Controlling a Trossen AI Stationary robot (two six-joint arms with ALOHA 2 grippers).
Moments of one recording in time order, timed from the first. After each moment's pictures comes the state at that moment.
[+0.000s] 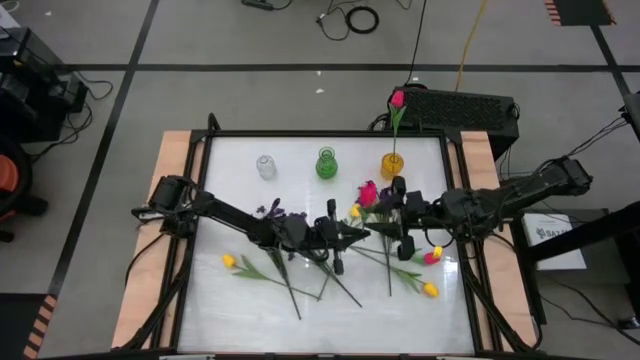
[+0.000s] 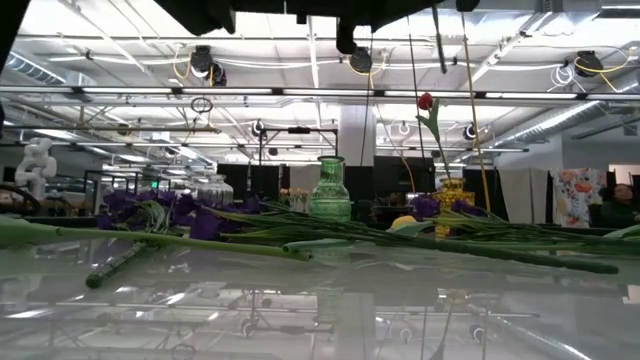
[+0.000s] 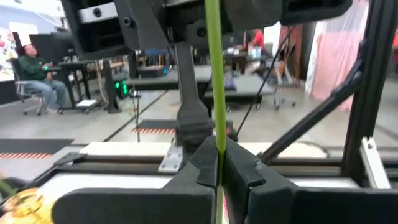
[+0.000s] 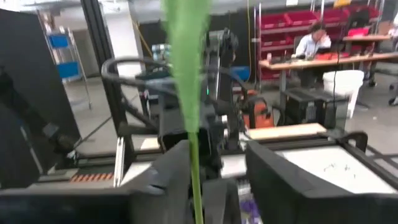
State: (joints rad) left arm -0.23 1.90 1.15 0.84 -0.30 0.09; right arm 0.31 1.00 0.74 0.30 0.28 0.15
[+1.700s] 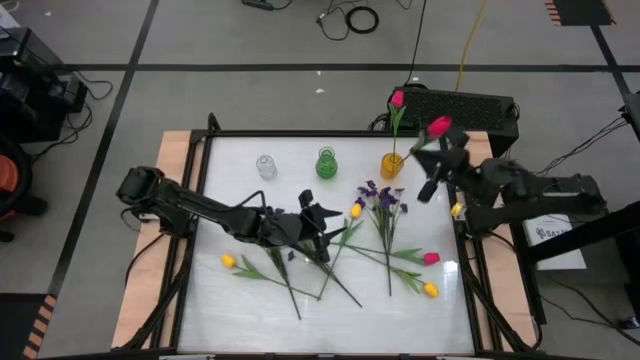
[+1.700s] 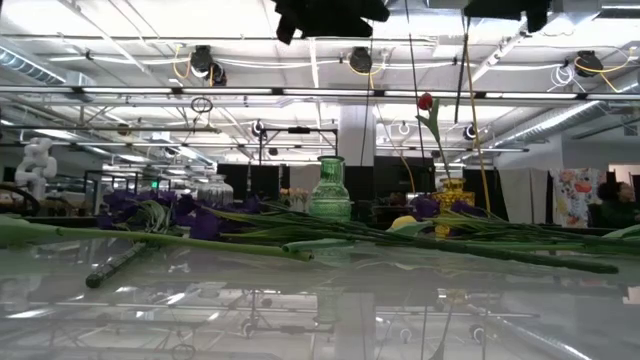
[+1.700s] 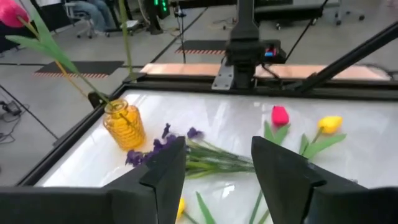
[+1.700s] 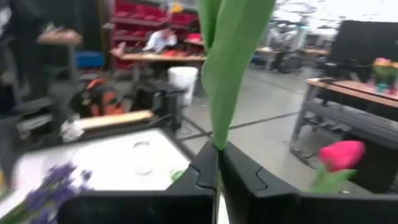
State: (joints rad) left arm -0.25 1.65 1.15 0.19 -0.51 -0.05; right arm 0.06 0.61 0.74 -0.16 0.68 -0.04
